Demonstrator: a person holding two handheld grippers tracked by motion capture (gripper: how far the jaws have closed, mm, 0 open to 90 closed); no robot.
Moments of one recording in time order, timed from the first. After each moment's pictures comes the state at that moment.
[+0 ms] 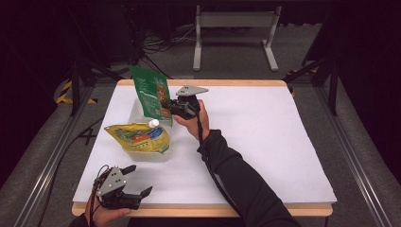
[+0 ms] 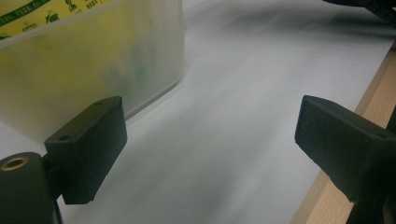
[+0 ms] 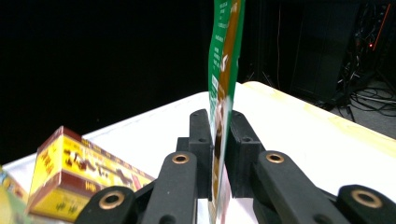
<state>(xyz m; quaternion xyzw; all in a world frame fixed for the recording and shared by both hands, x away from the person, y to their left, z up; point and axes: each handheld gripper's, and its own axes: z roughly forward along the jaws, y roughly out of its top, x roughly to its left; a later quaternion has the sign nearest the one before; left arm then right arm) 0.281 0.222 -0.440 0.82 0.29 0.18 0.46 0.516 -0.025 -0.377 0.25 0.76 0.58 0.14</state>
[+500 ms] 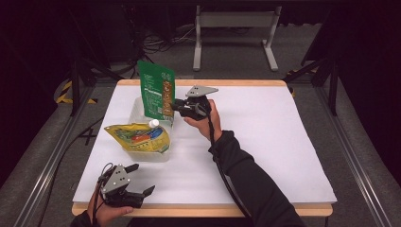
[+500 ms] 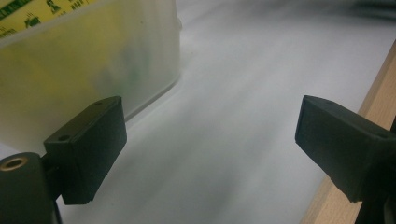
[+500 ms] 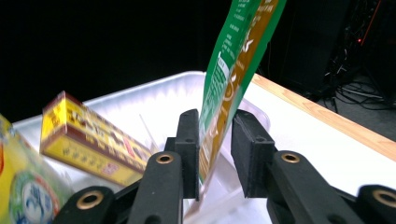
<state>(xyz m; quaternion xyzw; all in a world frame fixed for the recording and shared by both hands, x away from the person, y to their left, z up) 0.287 0.215 -0.442 0.83 0.28 0.18 0.45 0.507 -0.057 -0.369 0.24 0.79 0.55 0.16</state>
